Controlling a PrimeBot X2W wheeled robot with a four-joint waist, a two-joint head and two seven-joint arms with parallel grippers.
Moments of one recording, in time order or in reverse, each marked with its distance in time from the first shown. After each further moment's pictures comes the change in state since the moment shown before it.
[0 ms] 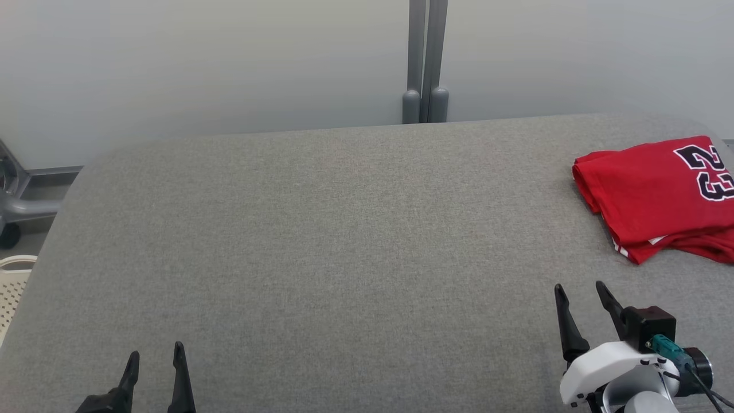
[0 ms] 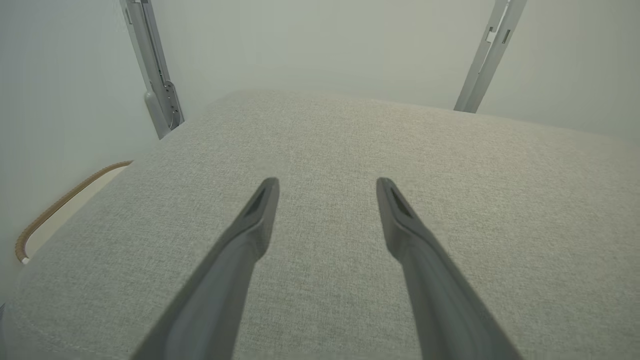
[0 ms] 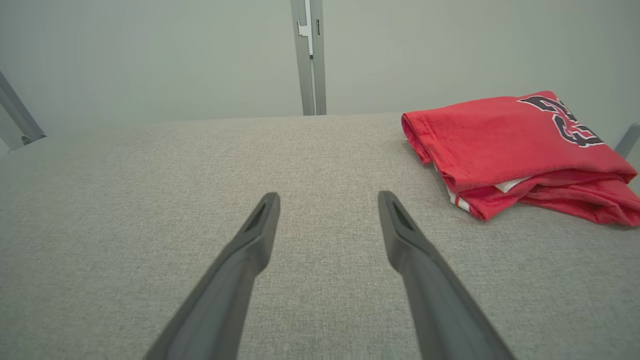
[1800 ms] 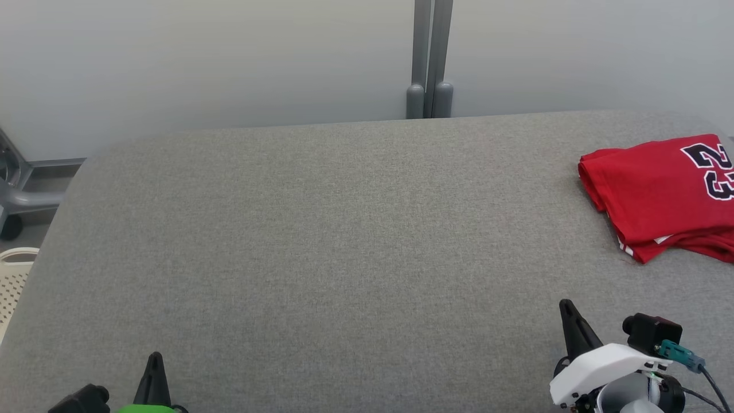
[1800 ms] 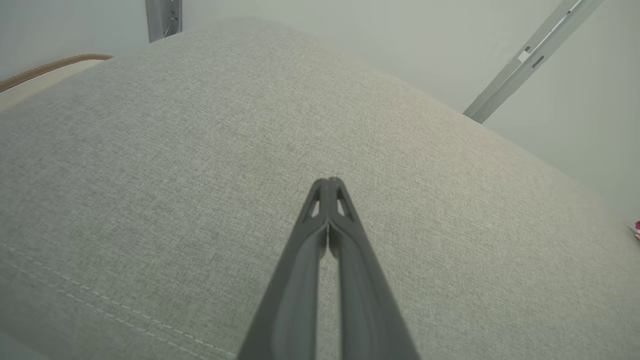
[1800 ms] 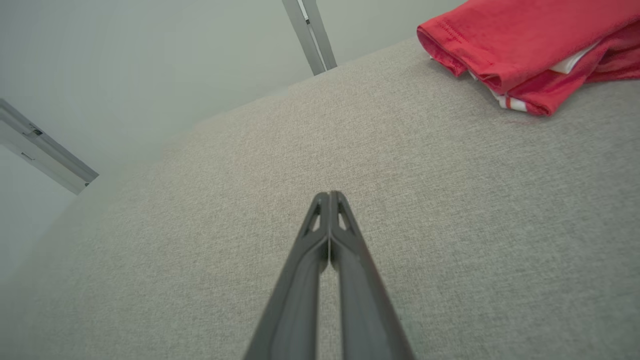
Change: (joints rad) left arm -0.059 -0.025 0.037 0.109 -0.282 -0.048 0.094; right arm 0.009 0.007 0.059 0.045 0.339 0.000 0.076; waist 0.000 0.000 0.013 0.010
